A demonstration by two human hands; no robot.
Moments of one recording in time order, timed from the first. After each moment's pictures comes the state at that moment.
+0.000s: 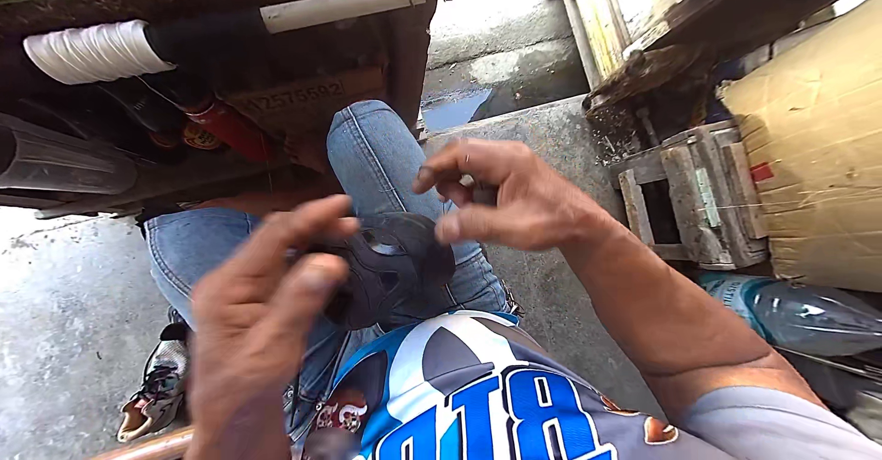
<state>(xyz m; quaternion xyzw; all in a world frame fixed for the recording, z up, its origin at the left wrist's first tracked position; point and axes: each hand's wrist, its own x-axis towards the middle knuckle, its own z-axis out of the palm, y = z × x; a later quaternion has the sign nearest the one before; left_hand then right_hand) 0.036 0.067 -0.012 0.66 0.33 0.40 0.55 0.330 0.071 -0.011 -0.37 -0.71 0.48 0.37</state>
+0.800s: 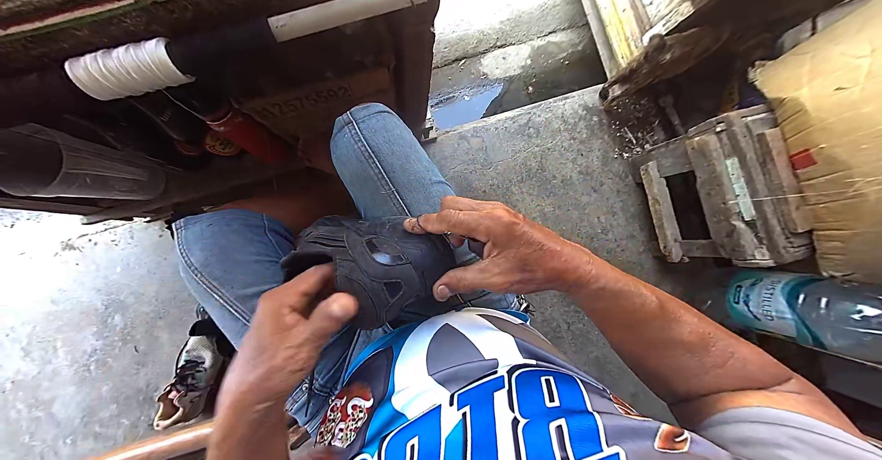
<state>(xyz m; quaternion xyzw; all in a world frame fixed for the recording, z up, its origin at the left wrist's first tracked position) 0.013 0.037 -0.031 0.60 0.44 0.27 0.61 0.318 0.028 -0.046 -0.42 -0.72 0.45 0.31</state>
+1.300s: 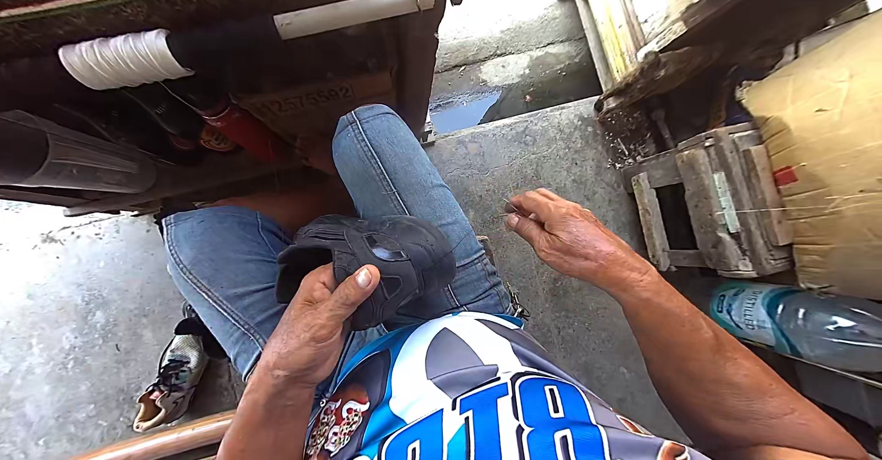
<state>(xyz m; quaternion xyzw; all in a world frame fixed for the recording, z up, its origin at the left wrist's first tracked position) 0.050 0.036 -0.042 0.37 0.34 0.34 0.80 0.390 -0.004 -0.061 -0.70 -0.63 0.32 0.10</state>
